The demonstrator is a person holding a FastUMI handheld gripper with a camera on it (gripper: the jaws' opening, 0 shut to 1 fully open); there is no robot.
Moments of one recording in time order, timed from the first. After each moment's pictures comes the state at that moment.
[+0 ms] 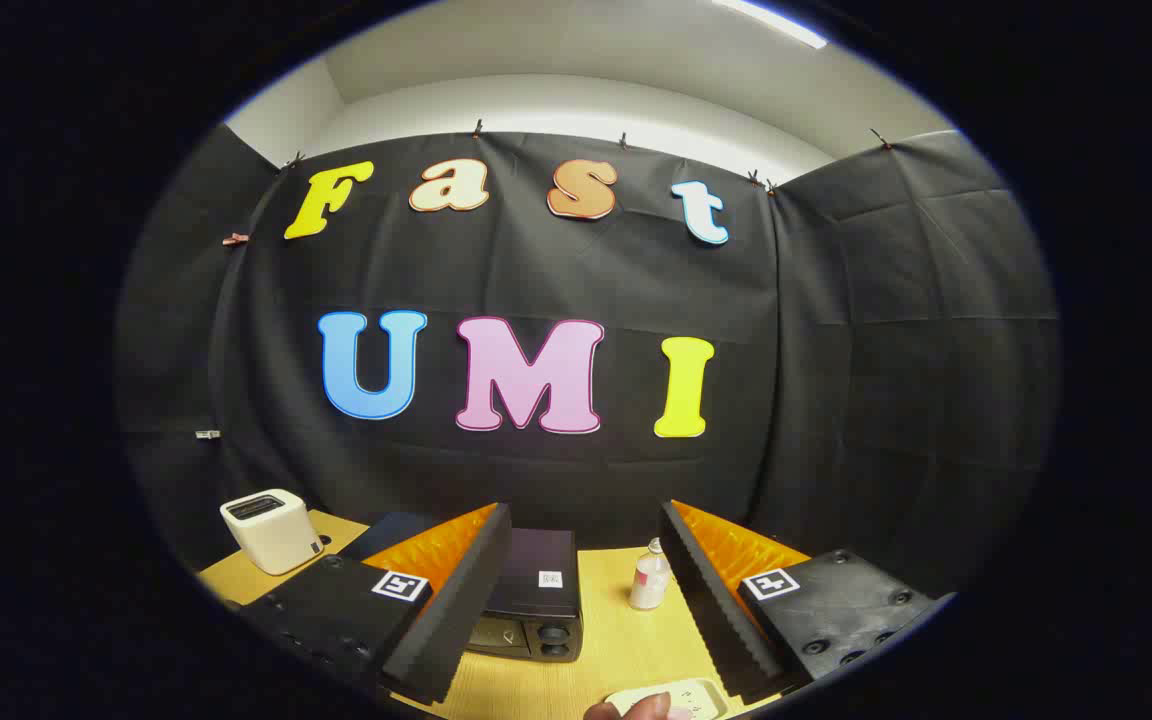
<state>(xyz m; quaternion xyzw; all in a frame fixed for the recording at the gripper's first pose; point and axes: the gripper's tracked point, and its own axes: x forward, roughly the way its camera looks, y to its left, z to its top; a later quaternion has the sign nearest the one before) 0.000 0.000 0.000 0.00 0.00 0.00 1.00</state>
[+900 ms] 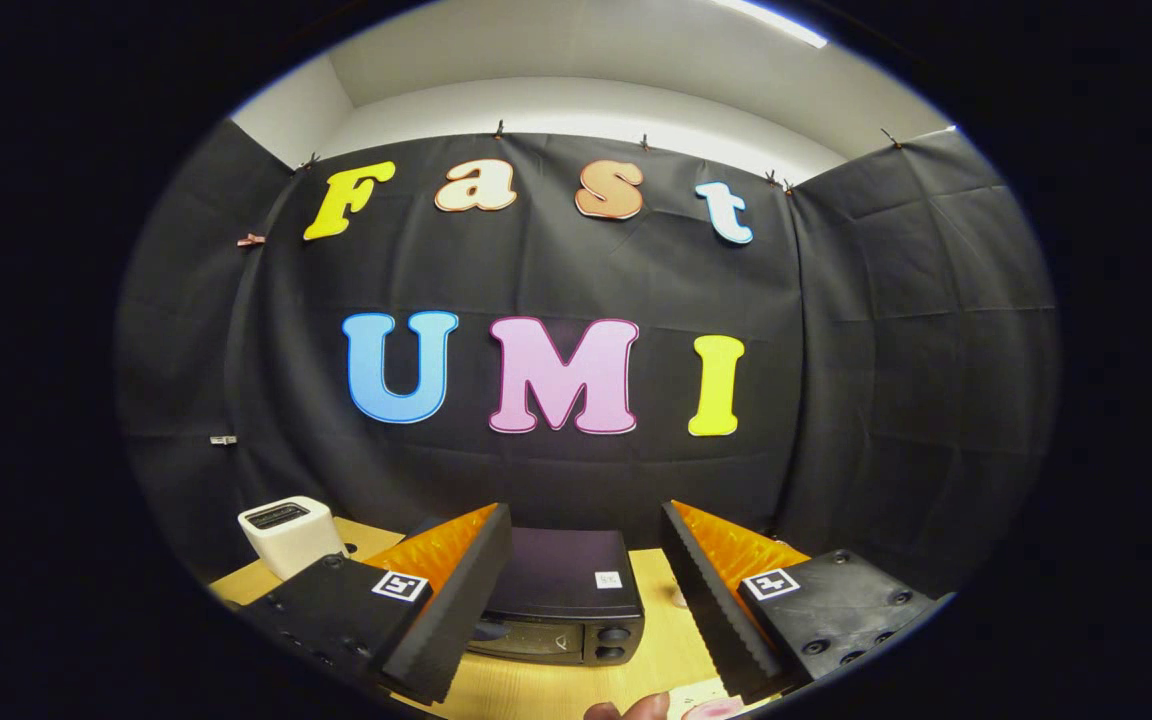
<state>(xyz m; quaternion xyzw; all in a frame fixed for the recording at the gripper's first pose) 0.004 0.074 -0.014 0.01 0.00 0.02 1.00</state>
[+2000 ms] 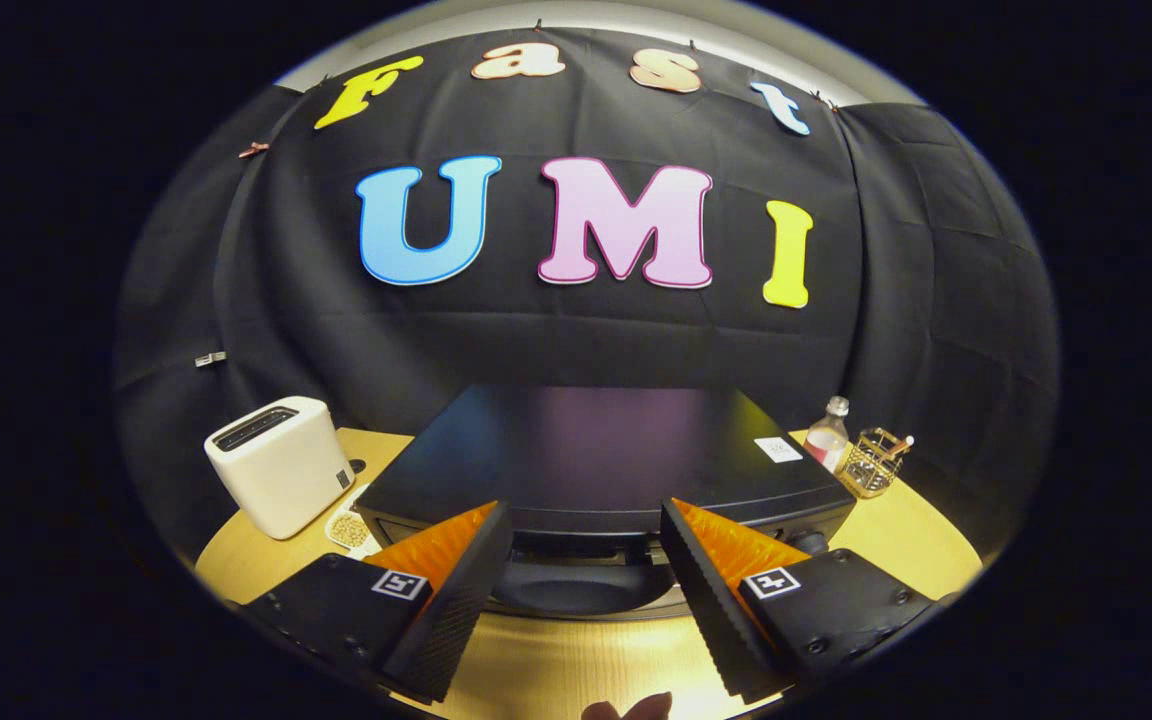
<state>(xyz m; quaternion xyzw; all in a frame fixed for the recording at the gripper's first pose) 0.073 0.197 -0.213 0.01 0.17 0.03 0.99</state>
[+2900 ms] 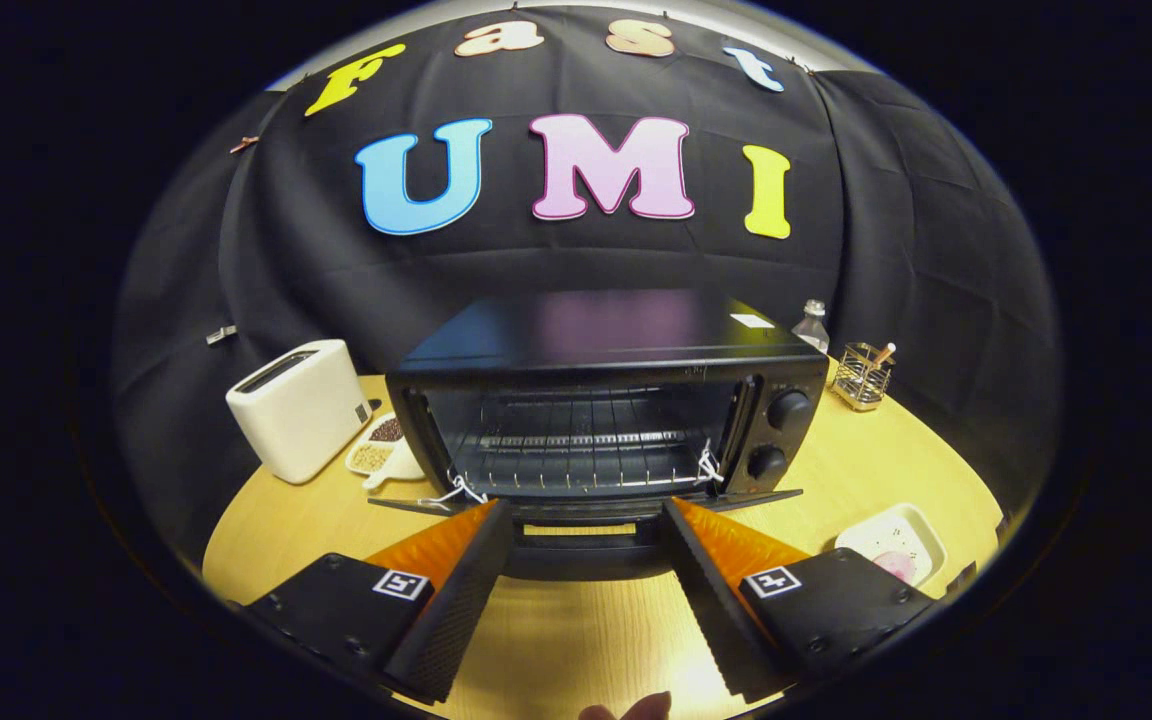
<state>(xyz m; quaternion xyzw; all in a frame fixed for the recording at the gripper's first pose) -0.029 0.195 -0.276 0.02 0.24 0.03 0.97</state>
